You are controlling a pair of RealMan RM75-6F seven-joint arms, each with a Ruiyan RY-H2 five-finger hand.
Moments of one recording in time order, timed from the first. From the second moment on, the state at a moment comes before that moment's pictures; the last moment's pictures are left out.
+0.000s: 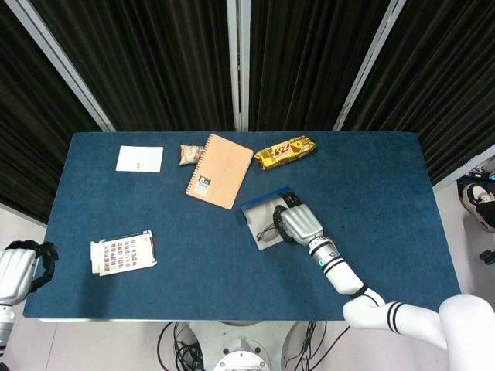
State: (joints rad) left arm -0.11 -1.03 -0.03 -1.67 1.50 1.44 0.01; right arm 0.75 -1.68 0.15 -1.27 -1.24 0.90 -0.18
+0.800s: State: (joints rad) left arm -0.11 -1.03 -0.03 -1.66 1.49 1.44 0.02; right arm 0.88 -1.66 0.08 -1.44 -1.46 0.78 -0.26
